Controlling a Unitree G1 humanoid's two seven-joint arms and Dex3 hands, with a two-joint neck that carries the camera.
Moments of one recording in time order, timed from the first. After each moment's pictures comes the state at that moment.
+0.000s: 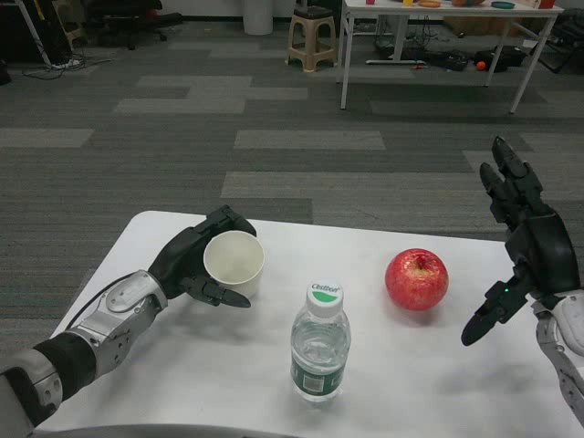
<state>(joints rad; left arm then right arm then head) -0.35 0.54 -0.65 0.68 -0.80 -0.66 -0.31 -0.25 -0.69 0.32 0.39 0.48 -0.72 -0.04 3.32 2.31</state>
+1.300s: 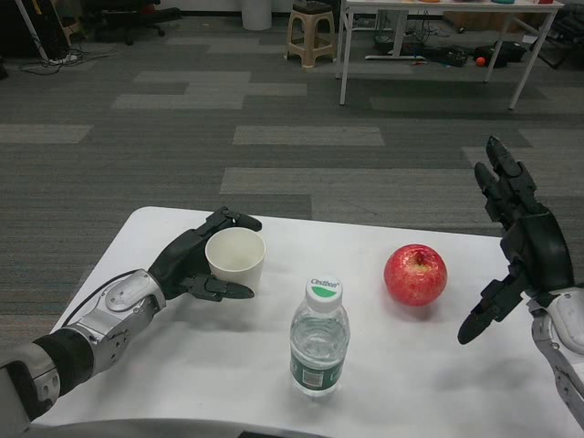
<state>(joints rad) -0.36 0.56 -0.72 0.70 -0.80 -0.67 -0.31 -0.25 -0.69 0.34 0.39 0.48 -0.72 -0.04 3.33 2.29</state>
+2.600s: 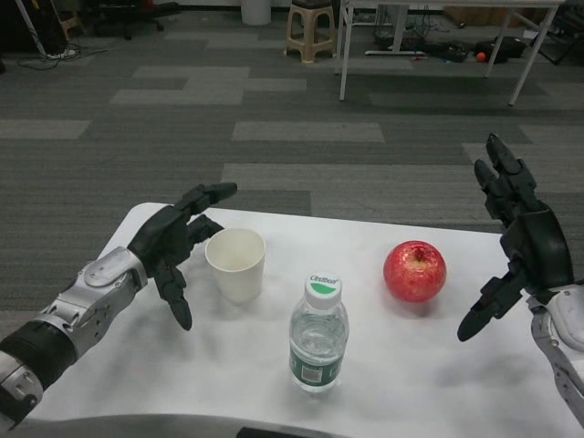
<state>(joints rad) -0.24 0.56 -0.28 0.42 -0.60 -0.28 -0.29 -0.25 -0.69 0.35 0.39 0.48 -0.72 -0.04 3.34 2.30</state>
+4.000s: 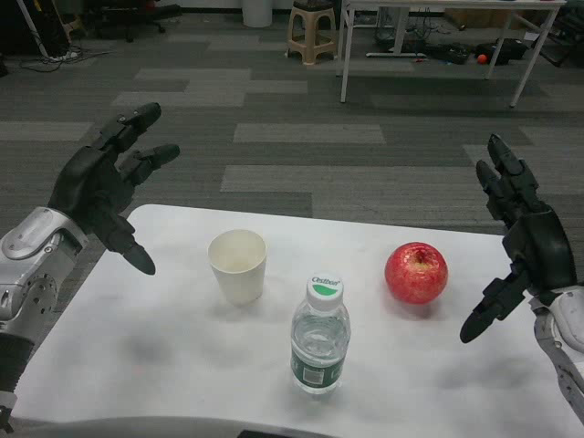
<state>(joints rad) -0.12 0.48 0.25 0.01 -0.50 0.01 -0.32 -0.25 -0.70 0.35 0.39 0.48 -0.72 -0.04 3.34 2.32</state>
